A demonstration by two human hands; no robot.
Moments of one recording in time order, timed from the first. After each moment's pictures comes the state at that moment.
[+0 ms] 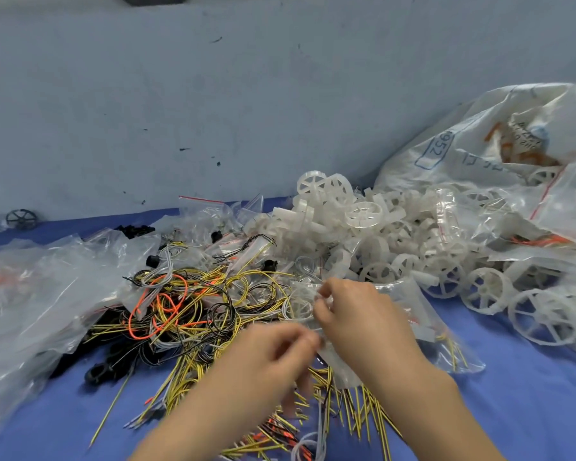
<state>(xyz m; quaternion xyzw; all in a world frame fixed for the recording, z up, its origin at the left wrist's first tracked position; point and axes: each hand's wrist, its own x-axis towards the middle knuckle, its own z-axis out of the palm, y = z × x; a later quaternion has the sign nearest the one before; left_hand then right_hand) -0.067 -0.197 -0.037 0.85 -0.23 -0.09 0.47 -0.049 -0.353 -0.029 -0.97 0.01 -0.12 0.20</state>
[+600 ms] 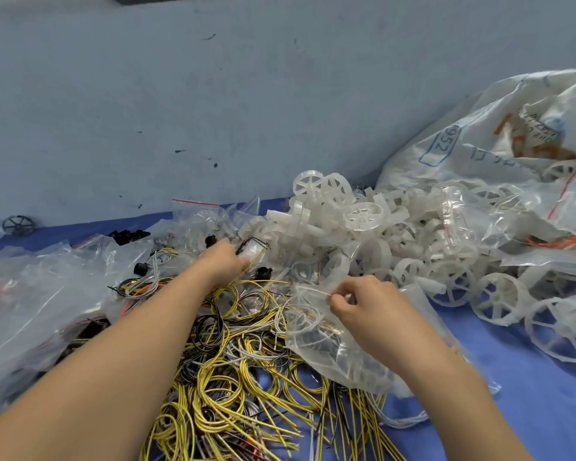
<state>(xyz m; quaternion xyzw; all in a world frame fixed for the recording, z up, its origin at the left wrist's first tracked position) 0.148 -0.176 -0.033 0.98 0.01 0.00 0.20 -0.014 -0.393 -0.039 -0.95 0.02 -0.07 0.31</state>
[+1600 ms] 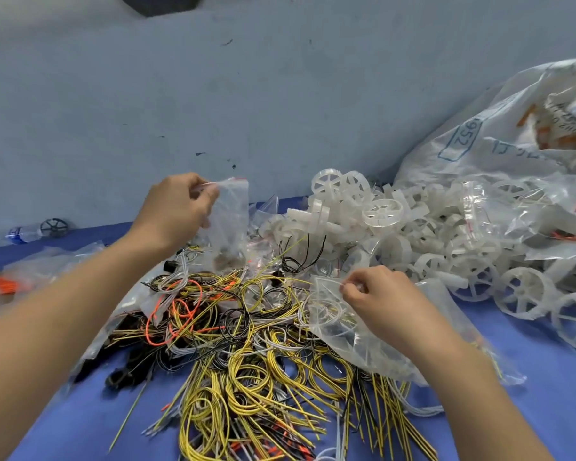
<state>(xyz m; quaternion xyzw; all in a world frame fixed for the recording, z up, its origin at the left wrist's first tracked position) 0.087 -0.116 0.064 0.91 -0.11 0.32 0.24 -0.015 -0.381 -0.030 -0.95 0.01 -0.08 0.31</state>
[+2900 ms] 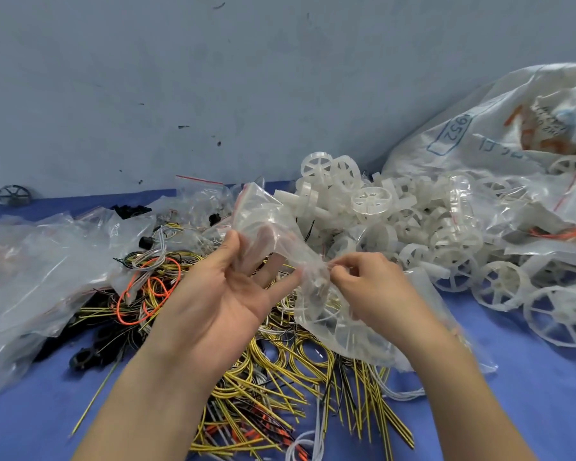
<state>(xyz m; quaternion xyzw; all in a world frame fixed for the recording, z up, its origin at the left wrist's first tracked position) -0.016 -0.194 -0.014 0.31 -0.05 -0.15 0.94 -0.010 -0.382 -0.037 -0.92 0.02 -0.09 0.39</state>
